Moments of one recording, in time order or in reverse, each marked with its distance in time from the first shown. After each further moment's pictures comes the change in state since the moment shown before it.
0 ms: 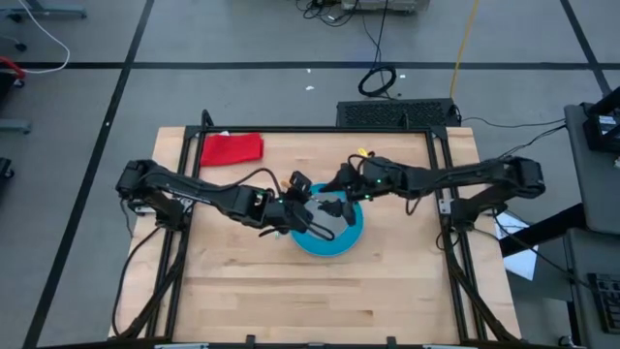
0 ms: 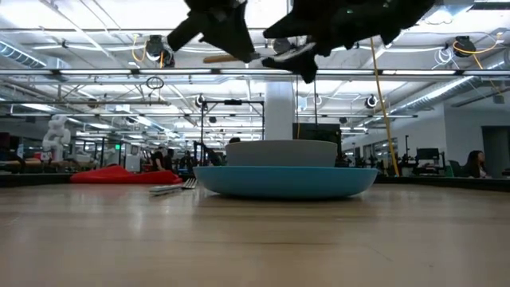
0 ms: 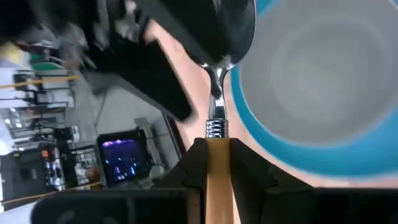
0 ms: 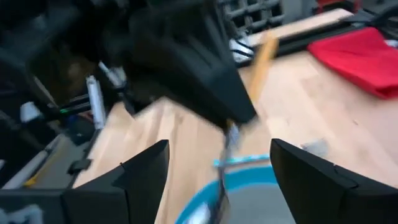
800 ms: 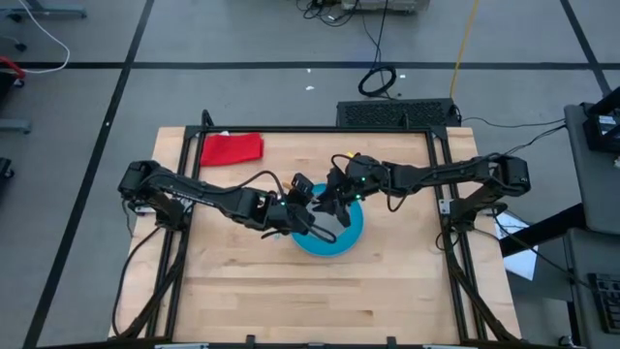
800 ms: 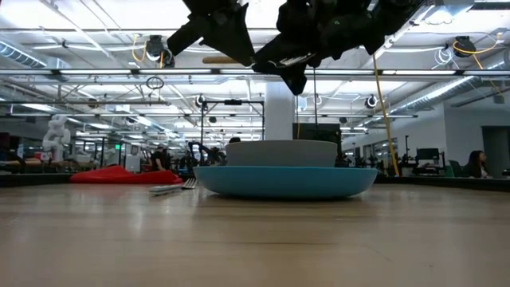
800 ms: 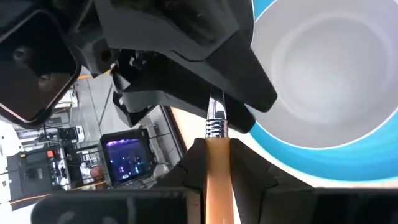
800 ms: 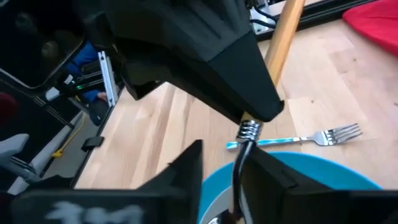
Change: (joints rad) left arm -0.007 0.019 0.000 0.015 -0.019 0.013; right arm -0.025 0.121 0.075 -0.041 -0.151 -0.014
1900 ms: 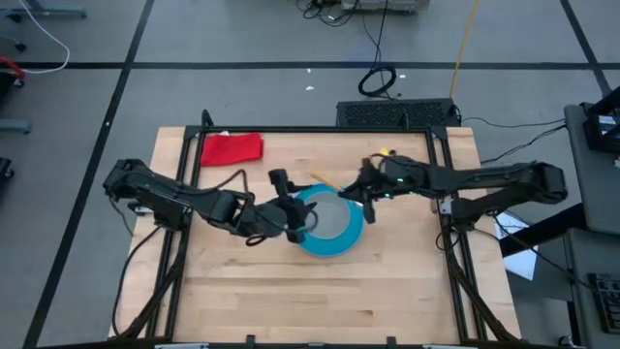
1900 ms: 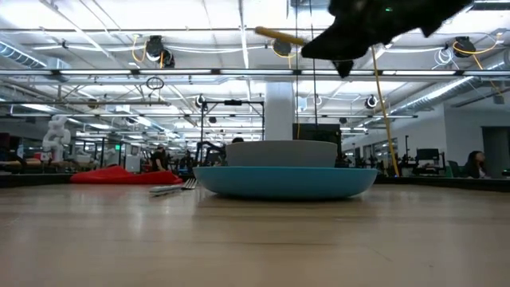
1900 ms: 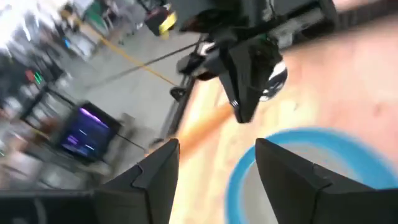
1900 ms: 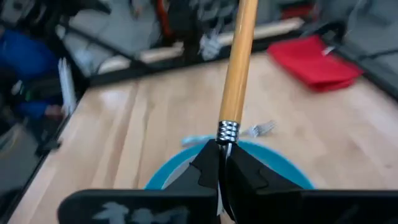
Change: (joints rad) left arm -0.100 -0.115 0.002 0.206 -0.121 -0.574; right arm 0.010 -0.353 -0.190 -0.129 0.231 -0.084
